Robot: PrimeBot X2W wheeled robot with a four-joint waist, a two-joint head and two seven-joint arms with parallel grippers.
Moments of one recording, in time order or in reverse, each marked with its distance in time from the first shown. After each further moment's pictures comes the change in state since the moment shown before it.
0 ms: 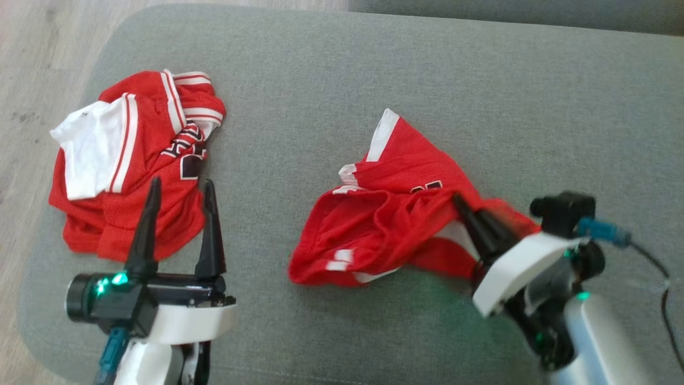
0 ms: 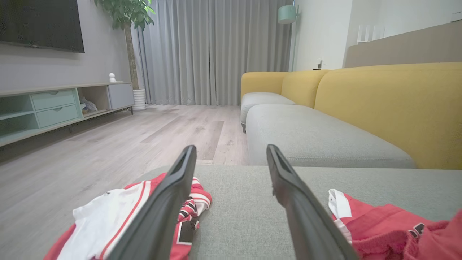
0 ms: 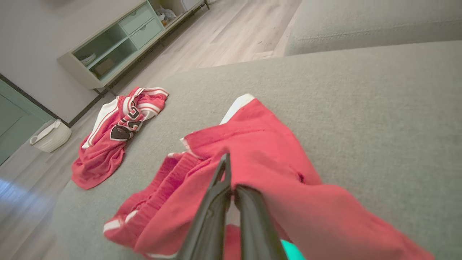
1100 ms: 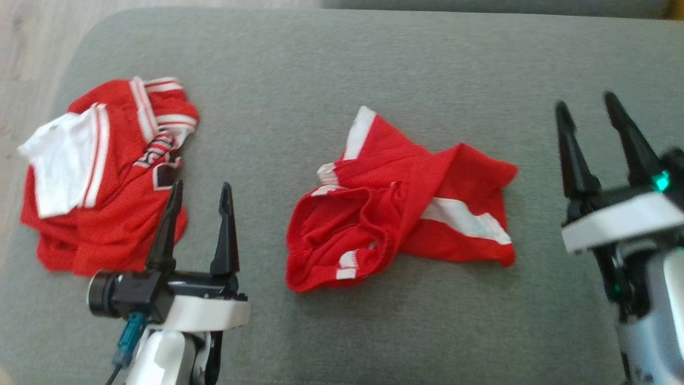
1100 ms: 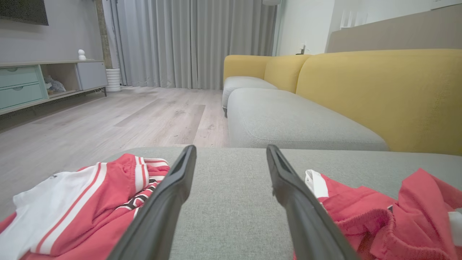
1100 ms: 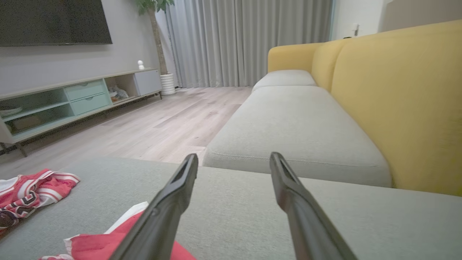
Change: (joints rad) left arm -0.040 -0.097 0.054 0.143 0.052 -0.103 0.000; right arm -0.133 -0.146 -0.153 0.025 -0.118 0.000 -0.338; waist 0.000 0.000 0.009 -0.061
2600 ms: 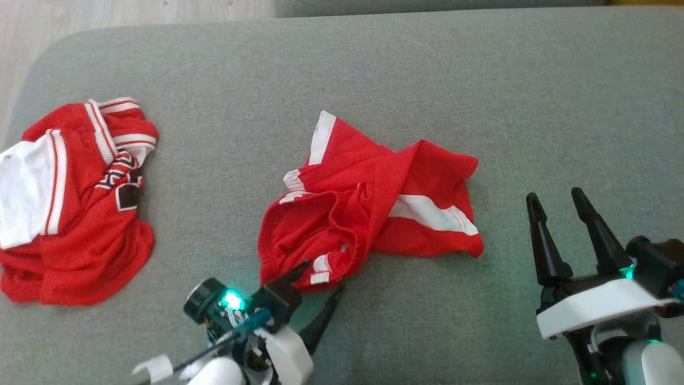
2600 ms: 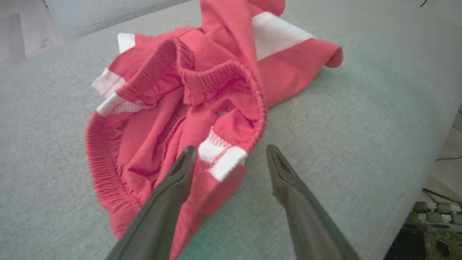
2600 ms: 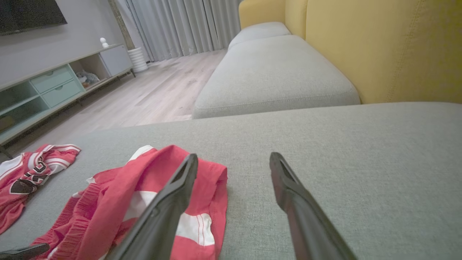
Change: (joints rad) left arm -0.013 0.126 -0.374 0.000 0.055 -0.176 0.468; right arm 0.324 0.154 -0.041 -0.213 -0.037 0.000 0.099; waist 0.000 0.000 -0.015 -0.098
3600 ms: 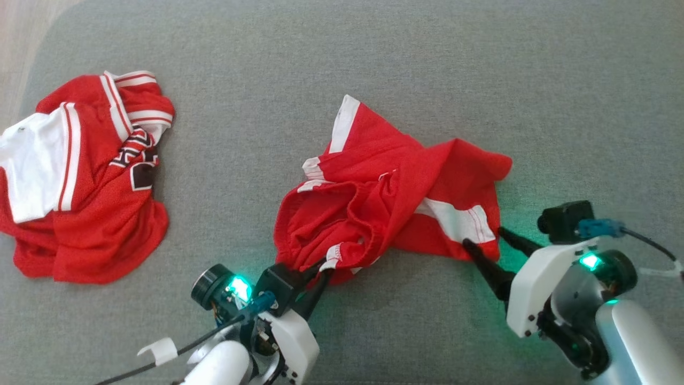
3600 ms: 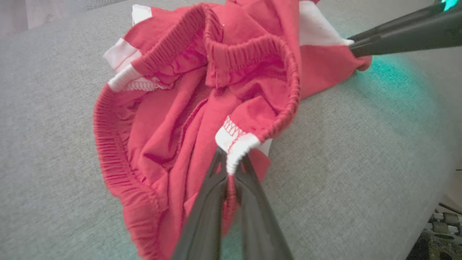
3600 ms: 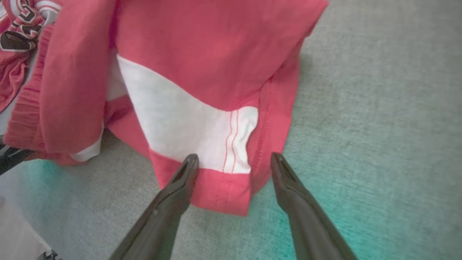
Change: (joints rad) left arm -0.080 -0.026 -0.021 0.078 -0.036 0.003 -0.015; right arm -0.175 -0.182 0.223 0.226 0.188 0.000 0.453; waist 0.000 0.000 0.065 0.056
